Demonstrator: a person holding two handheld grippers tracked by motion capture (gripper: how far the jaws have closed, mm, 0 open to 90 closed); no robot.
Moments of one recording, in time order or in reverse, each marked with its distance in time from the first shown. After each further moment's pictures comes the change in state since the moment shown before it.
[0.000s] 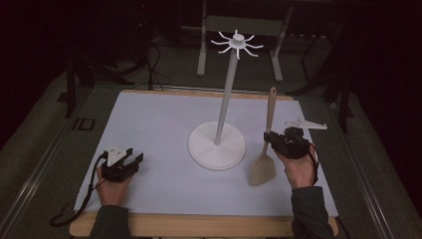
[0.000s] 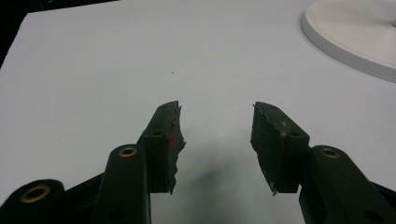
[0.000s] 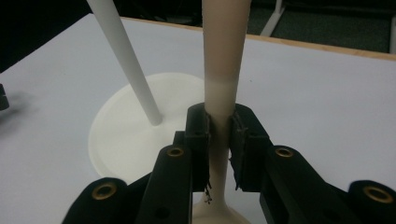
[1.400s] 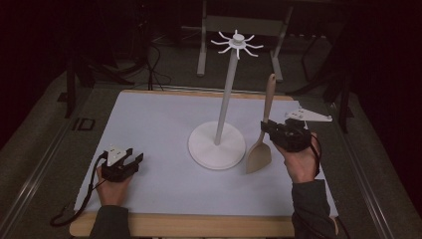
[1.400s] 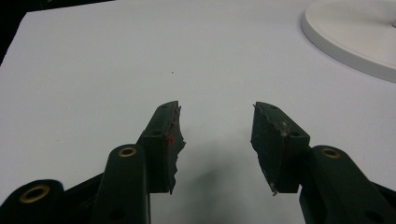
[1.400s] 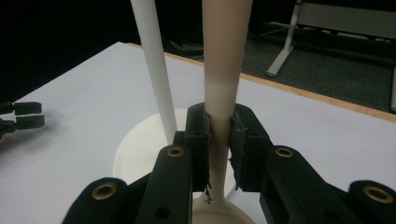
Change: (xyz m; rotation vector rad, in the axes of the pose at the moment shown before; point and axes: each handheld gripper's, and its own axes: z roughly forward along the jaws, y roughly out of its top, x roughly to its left) left arm 0.000 0.000 0.000 0.003 -0.002 -0.002; right arm 0.024 0.034 -0.024 -0.101 0.041 -0.100
